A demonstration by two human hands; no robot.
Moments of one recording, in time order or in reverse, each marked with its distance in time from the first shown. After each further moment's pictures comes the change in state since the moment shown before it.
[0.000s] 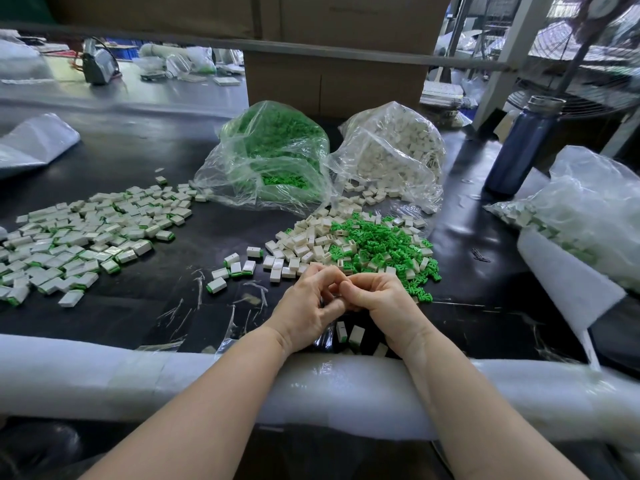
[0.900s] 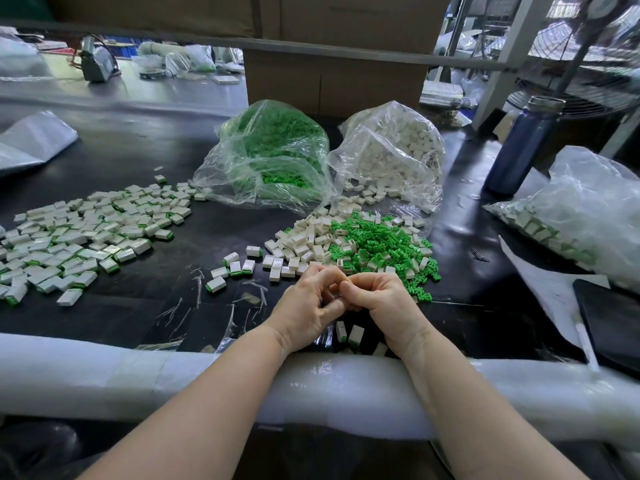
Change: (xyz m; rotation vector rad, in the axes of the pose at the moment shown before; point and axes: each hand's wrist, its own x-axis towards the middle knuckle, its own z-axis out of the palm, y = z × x) left_hand 0.001 -0.002 0.001 0.008 -0.002 0.017; right_hand 0.000 0.001 -0.001 -0.009 -0.002 -0.017
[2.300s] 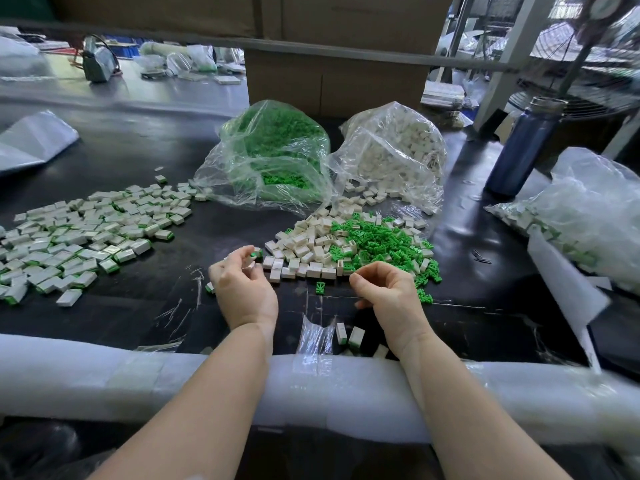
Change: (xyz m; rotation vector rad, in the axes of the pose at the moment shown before) left_hand 0.005 -0.020 -0.020 0.002 1.023 -0.392; right_hand 0.002 0.003 -0.002 -0.166 0.307 -0.078
